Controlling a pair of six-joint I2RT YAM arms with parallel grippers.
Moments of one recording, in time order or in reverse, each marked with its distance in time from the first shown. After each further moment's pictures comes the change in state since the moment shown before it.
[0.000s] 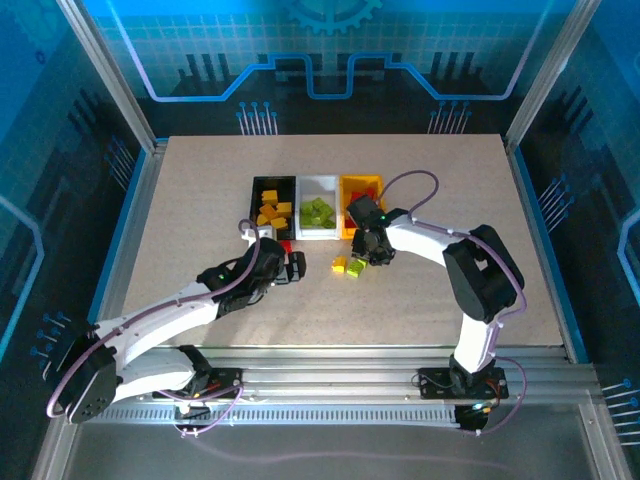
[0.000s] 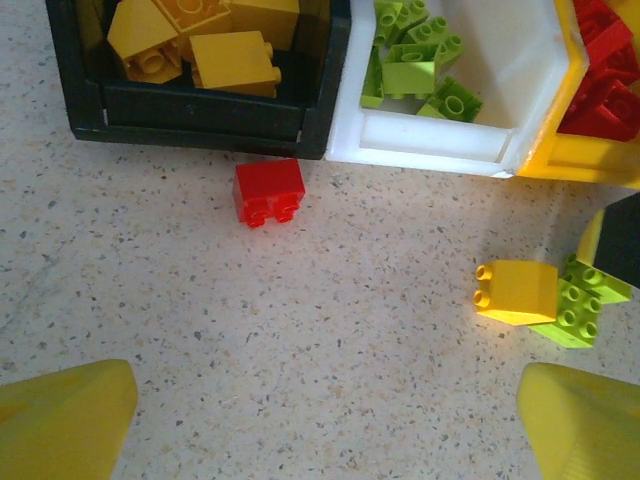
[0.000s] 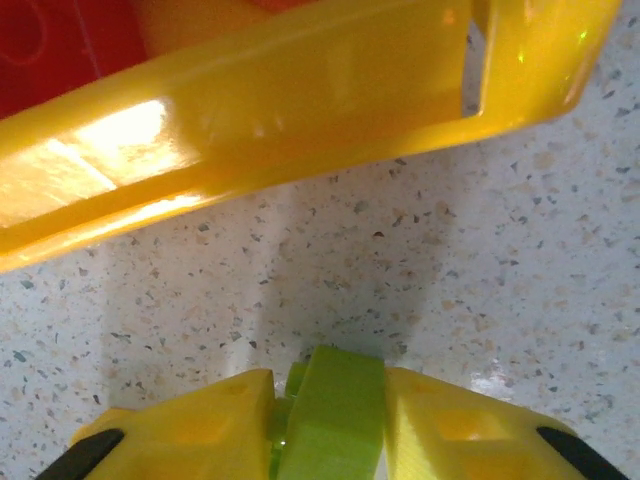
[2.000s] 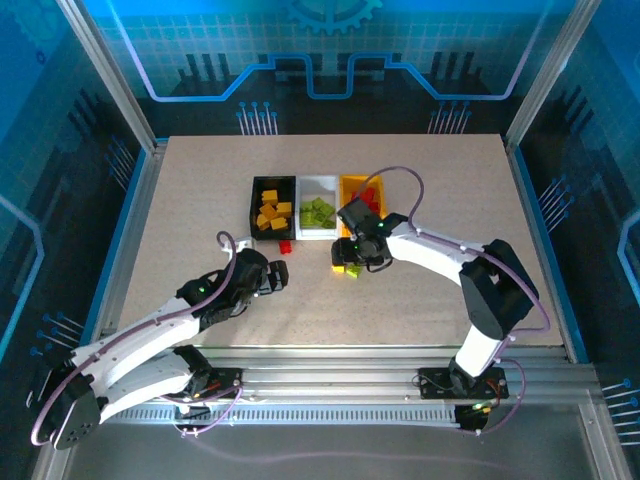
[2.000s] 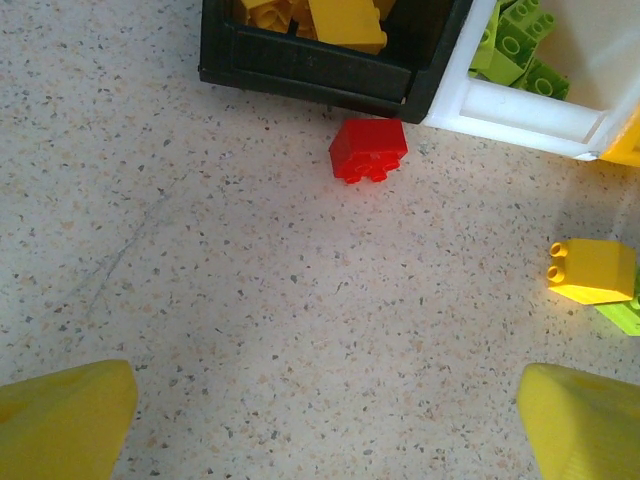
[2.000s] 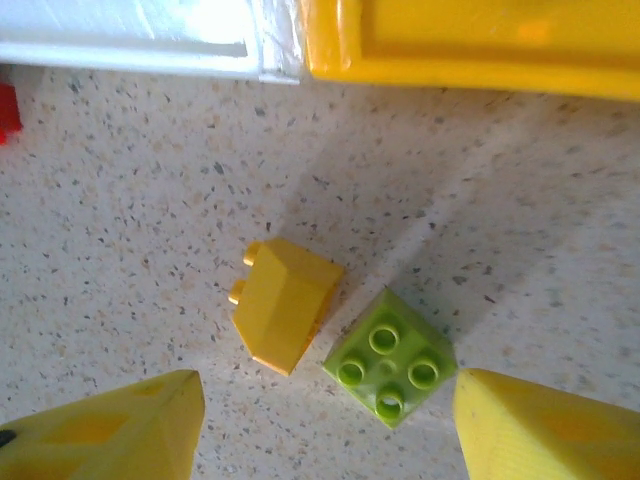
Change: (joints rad) left arm 0.037 -0.176 -0.091 -0.134 -0.007 -0.052; right arm 0.088 -0.110 -0.026 0.010 -0.098 -0.286
